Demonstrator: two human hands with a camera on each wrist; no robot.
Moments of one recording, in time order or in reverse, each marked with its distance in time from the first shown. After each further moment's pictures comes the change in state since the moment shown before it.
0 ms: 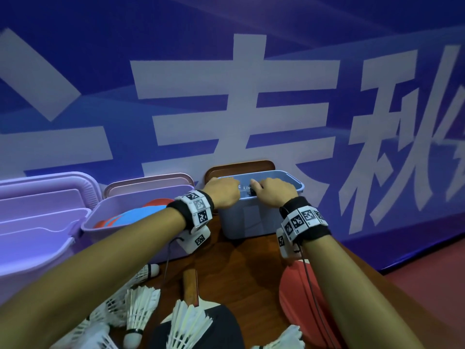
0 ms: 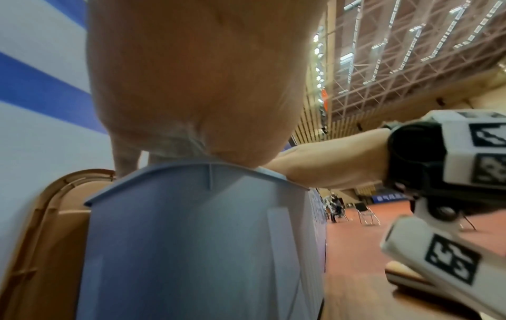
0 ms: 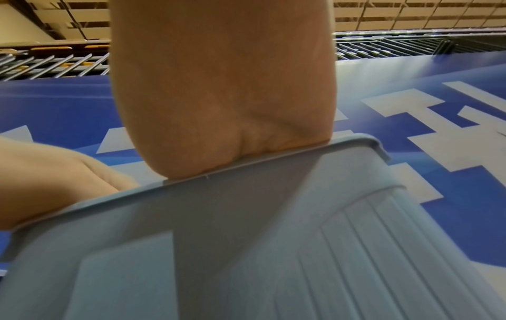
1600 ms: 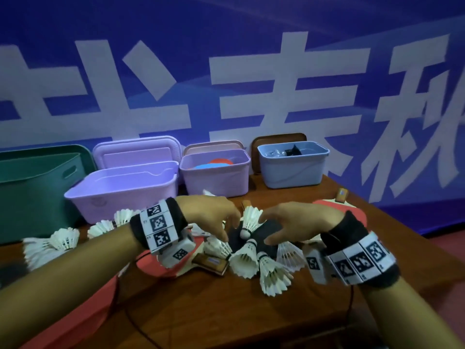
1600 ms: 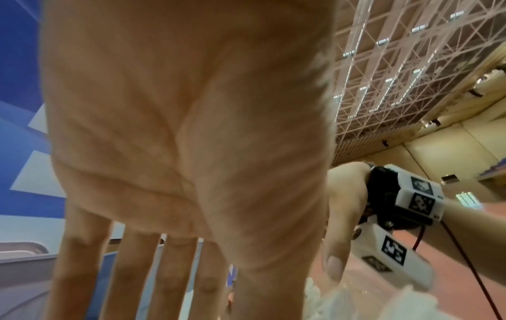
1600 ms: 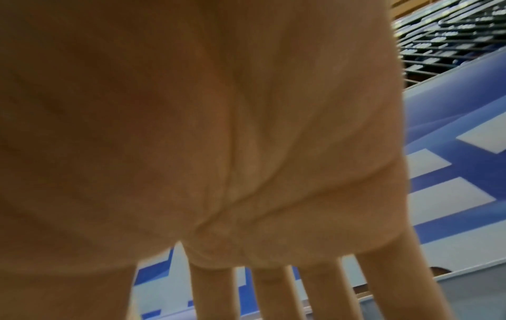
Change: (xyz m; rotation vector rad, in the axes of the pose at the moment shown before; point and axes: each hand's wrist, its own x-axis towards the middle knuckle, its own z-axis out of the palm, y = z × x) left_hand -0.349 -0.057 -0.021 0.210 -0.329 0.338; right_hand -0.302 -0.139 -0.089 0.013 -0.632 -0.363
